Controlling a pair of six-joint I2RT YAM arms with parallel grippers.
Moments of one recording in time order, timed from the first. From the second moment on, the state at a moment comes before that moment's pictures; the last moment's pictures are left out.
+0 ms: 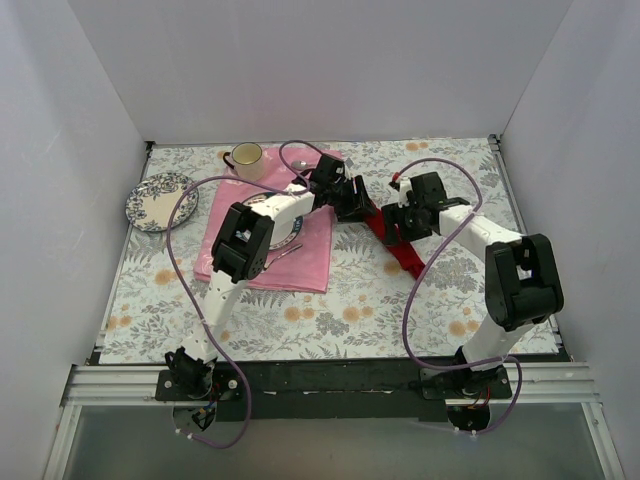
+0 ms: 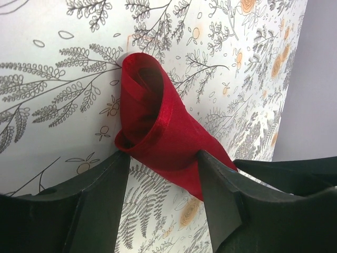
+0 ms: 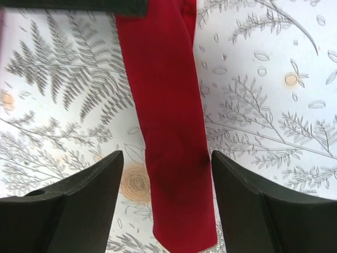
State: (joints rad) left arm -0.58 2.47 1.98 -0.26 0.47 -0.78; right arm 0.28 1.68 1.09 -0.40 -0.22 -0.01
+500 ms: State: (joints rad) left arm -0.58 2.52 2.08 -0.30 0.48 -0.75; right arm 0.29 1.55 0.93 -0.47 0.06 -0.02
